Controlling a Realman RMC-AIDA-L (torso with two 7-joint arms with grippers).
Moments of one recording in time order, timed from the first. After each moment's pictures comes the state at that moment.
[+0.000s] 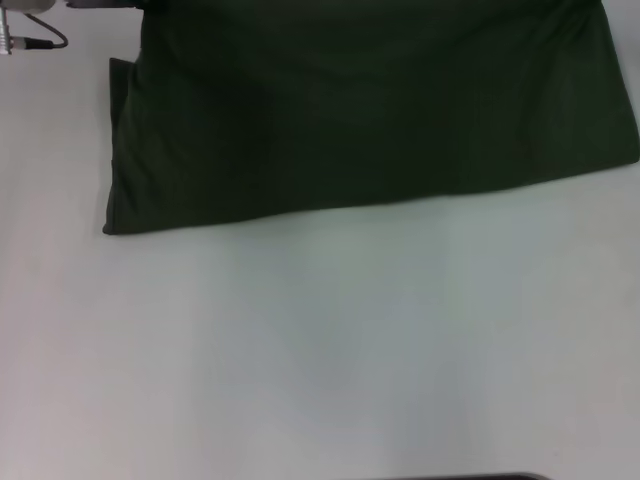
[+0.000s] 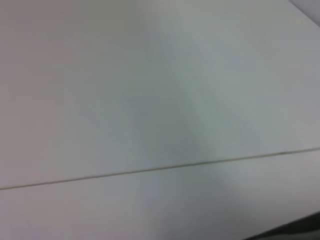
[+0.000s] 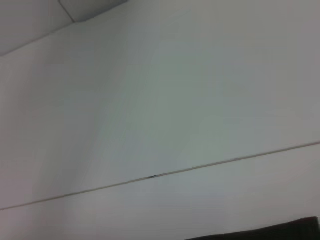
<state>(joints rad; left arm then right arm) -0.88 -2.02 0.89 0.71 2.48 0.94 -2.54 0.73 1.94 -0.72 -0.79 -2.42 -1.03 2.61</state>
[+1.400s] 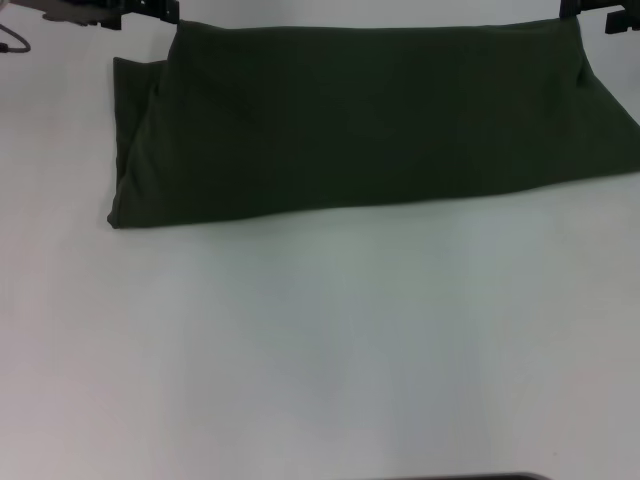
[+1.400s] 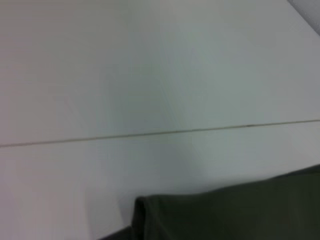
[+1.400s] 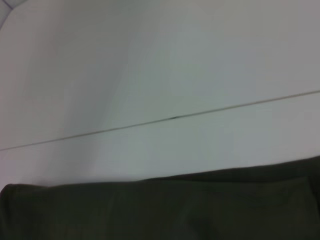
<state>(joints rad) -0.85 -1.98 0.83 0.84 2.48 1.23 -2.56 0.73 1.86 -0.69 -0.78 -2.41 -1.28 2.56</state>
